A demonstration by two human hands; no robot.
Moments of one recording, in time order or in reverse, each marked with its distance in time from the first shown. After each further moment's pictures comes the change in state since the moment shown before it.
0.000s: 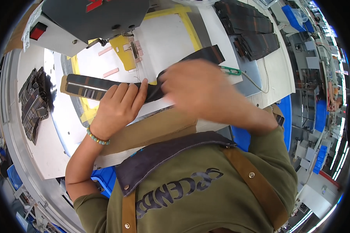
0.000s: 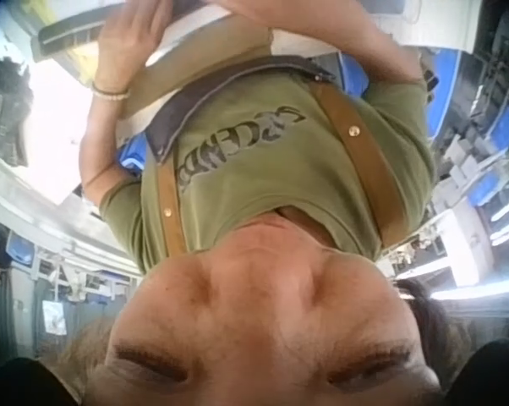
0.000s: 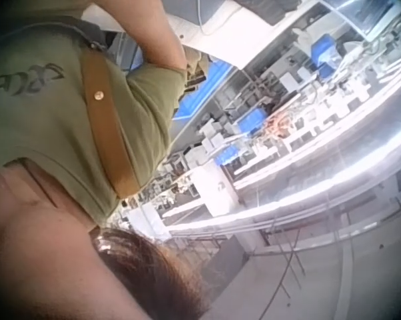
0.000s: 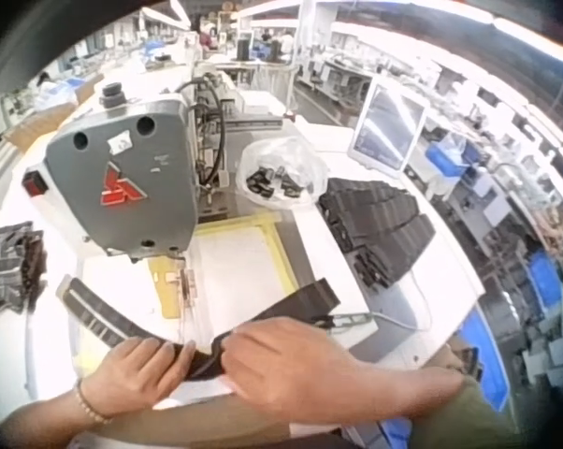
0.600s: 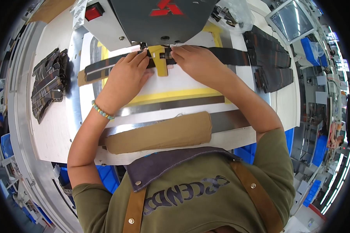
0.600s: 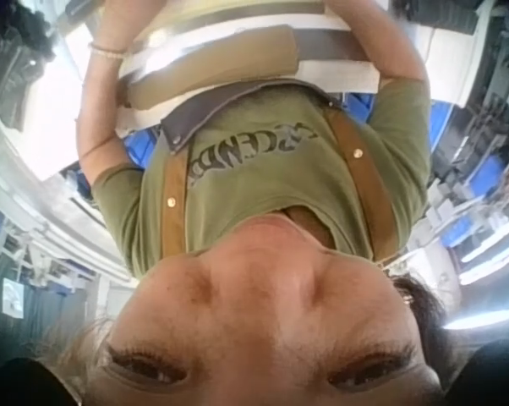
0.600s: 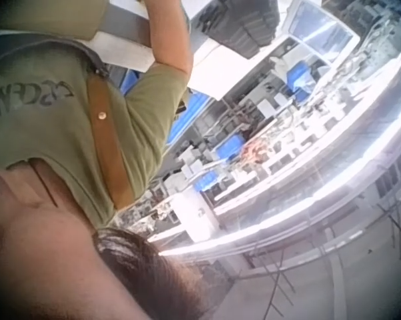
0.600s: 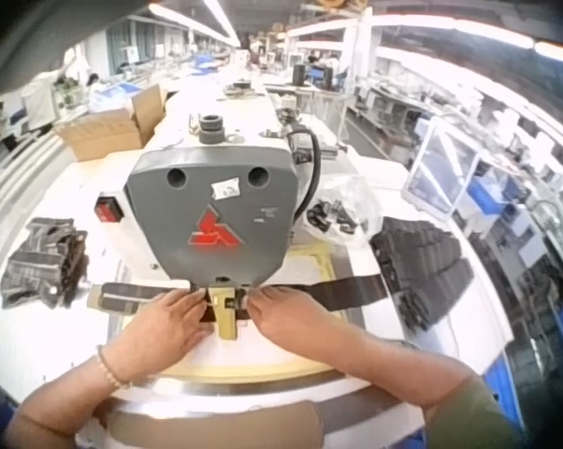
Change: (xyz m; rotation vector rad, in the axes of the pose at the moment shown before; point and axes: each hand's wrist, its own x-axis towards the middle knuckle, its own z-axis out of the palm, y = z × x) left_hand 0.005 -0.073 0.020 -0.215 -0.118 -0.436; right_hand 0.055 0.105 0.087 -0.346 -0.343 -0.174
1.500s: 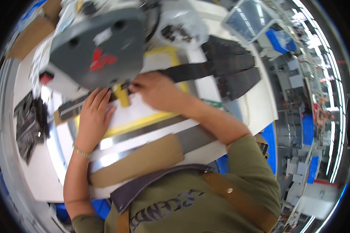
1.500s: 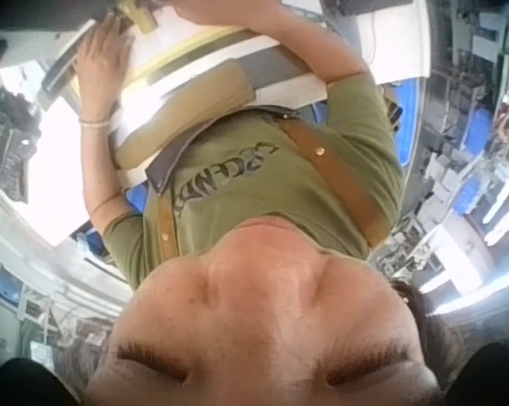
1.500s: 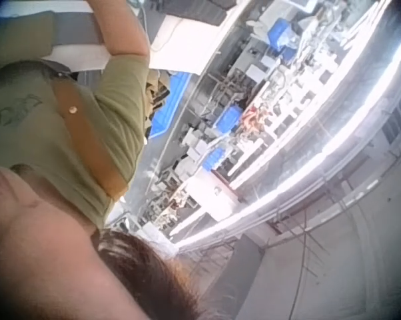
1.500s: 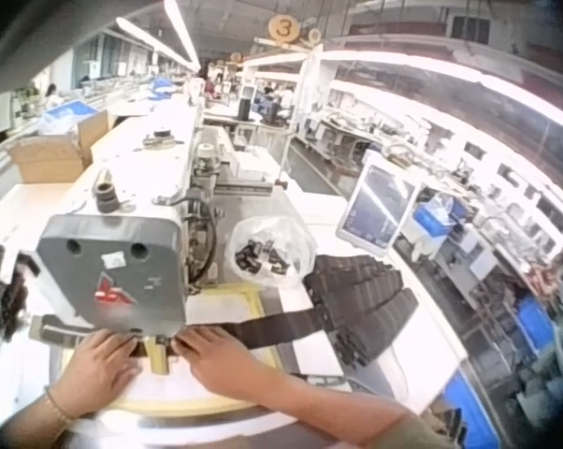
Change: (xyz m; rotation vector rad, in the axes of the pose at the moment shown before) left_hand -0.006 -0.006 0.019 -0.057 0.109 -0.054; right_hand -0.011 0.008 0.026 0.155 0.247 0.043
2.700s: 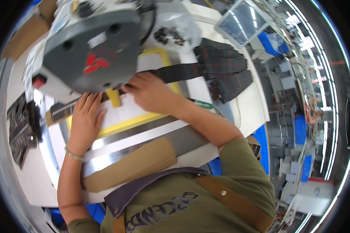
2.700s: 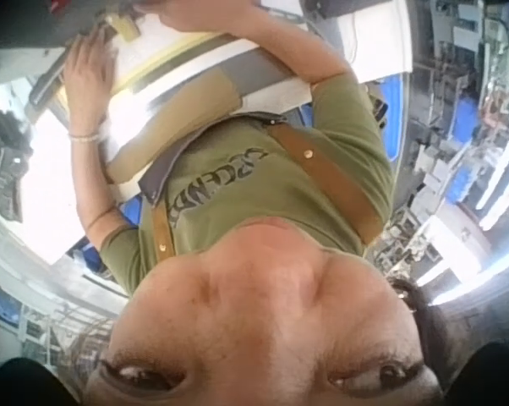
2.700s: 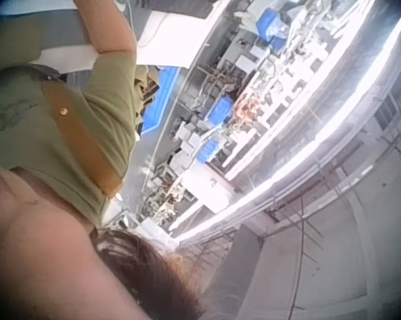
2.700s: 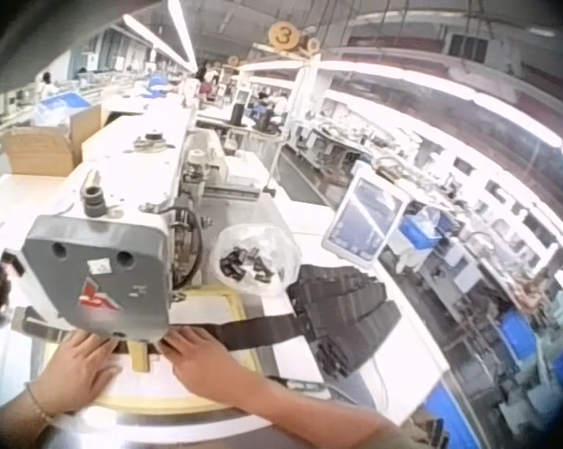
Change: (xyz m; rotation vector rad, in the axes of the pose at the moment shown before) left_hand -0.001 -0.004 0.002 -0.003 -0.017 -0.060; right_hand 0.004 0.001 -0.002 0.025 -0.065 0.059
